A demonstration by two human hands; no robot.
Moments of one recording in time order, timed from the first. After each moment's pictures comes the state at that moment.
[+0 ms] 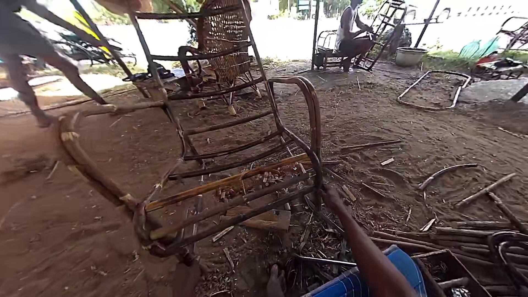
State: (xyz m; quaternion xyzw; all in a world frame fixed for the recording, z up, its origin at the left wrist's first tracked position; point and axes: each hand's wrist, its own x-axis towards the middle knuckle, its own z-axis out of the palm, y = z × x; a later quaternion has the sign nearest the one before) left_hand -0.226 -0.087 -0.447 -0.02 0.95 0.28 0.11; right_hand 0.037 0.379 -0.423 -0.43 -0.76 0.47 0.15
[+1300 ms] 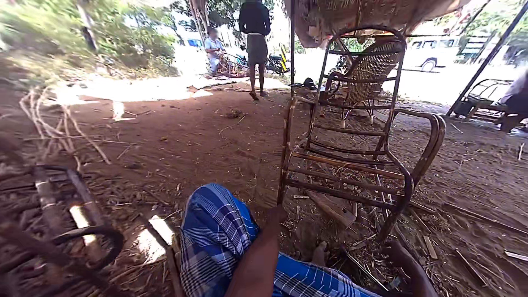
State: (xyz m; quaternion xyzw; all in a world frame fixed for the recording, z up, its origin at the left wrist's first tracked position) left_hand -0.119 -0.118 -0.387 0.02 0.94 0.20 0.28; right_hand 0.112 0.331 -0.474 -0.34 -0.84 0.40 -0.13
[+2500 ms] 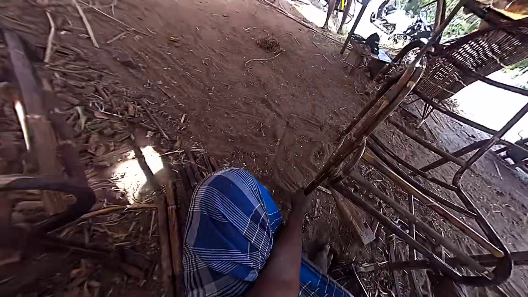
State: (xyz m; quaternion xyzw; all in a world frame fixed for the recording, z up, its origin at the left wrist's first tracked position) left_hand -0.149 -0.156 -0.307 -0.08 0.82 0.49 0.29; right_hand 0.046 0.335 -0.401 -0.35 -0.73 0.55 0.21
